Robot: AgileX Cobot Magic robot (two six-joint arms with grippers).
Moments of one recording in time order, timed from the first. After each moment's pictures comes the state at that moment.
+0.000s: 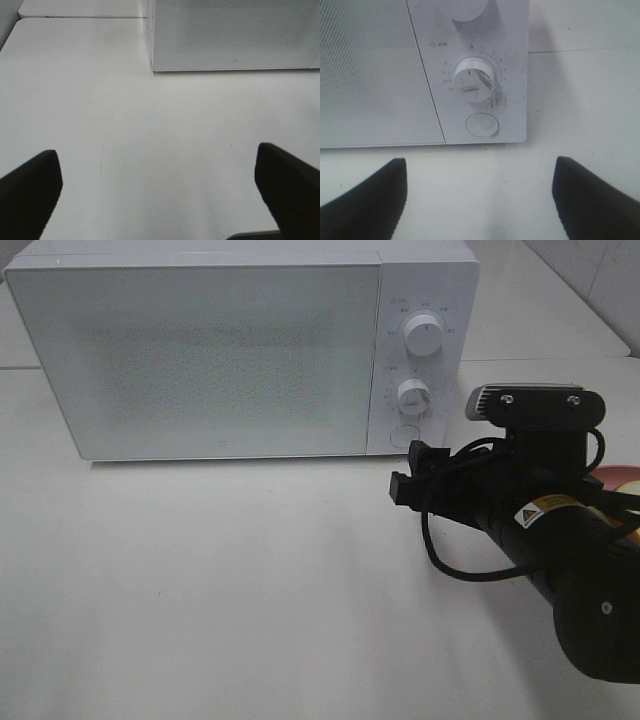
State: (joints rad) left arm 0.03 0.00 -0.50 -0.15 1.04 0.08; right arm 0.80 1.71 -0.38 0.80 -1.09 -0.13
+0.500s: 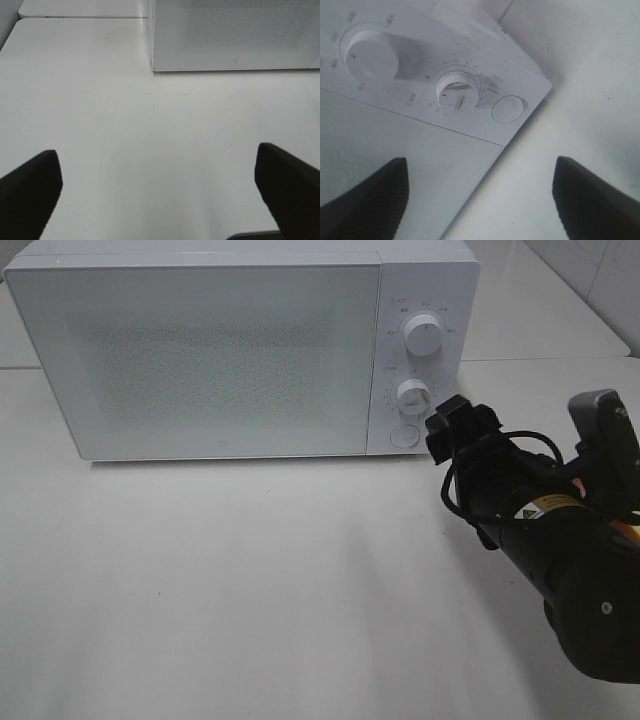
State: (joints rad) left arm 0.03 0.00 -0.50 -0.15 1.04 0.08; right arm 0.80 1.71 -0.38 0.80 -1.09 0.88
